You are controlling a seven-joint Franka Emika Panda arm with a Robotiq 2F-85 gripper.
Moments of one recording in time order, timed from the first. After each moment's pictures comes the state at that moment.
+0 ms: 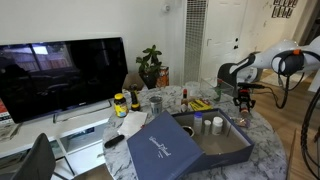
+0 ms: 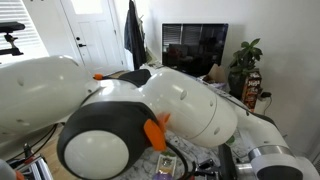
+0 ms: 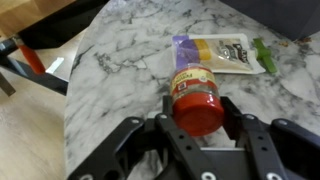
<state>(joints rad) -0.70 1.30 -0.19 -0.96 0.44 1.22 0.17</state>
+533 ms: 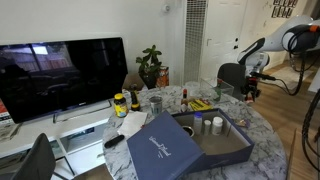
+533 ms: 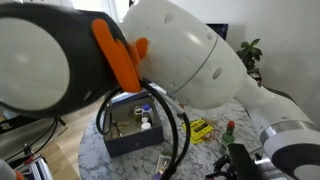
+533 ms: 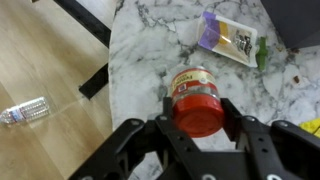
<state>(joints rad) -0.68 0.99 -0.25 -1.30 0.40 1.52 -0.25</state>
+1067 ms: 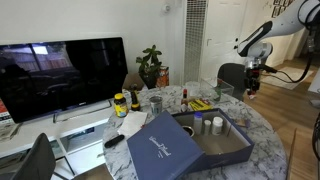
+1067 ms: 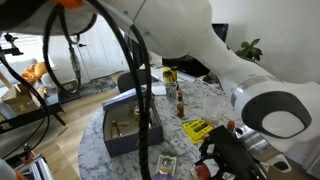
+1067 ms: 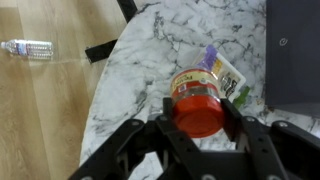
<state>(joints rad) -0.61 0.67 -0.21 -1.64 0.26 1.70 -0.59</state>
